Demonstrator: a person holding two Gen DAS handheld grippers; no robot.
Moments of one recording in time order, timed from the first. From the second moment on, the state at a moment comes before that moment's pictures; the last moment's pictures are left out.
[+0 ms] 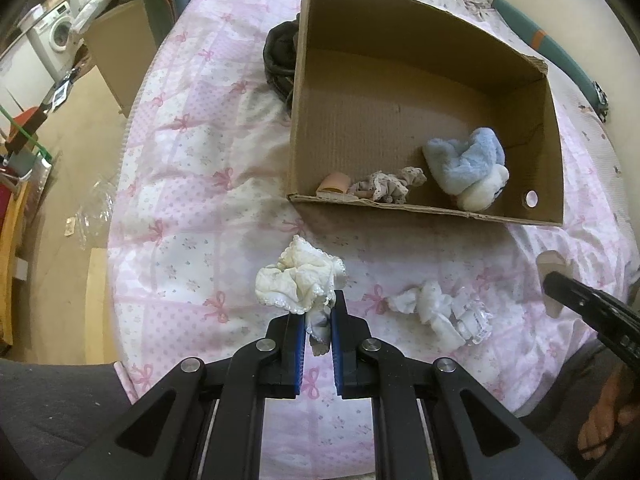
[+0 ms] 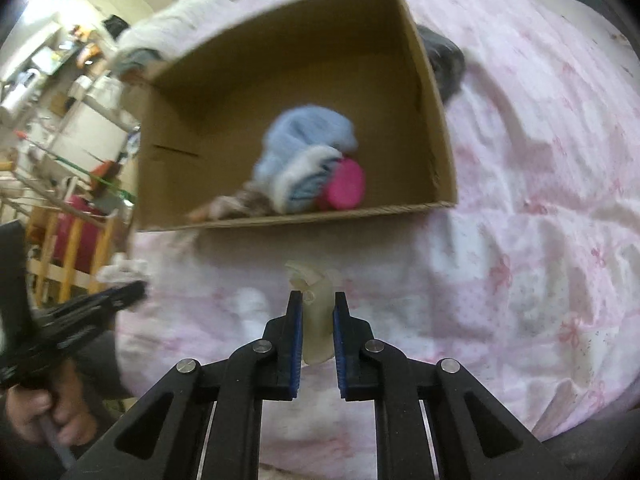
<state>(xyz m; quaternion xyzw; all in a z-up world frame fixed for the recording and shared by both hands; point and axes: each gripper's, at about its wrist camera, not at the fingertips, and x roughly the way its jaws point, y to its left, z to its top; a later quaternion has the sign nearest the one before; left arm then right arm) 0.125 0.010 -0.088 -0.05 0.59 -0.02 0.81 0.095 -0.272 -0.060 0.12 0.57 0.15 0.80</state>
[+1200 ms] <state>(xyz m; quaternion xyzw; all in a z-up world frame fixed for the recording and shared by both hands) 0.214 -0.022 -0.028 -0.01 0.48 -0.01 0.87 0.166 -0.296 -0.023 0.14 0.47 0.16 0.85</state>
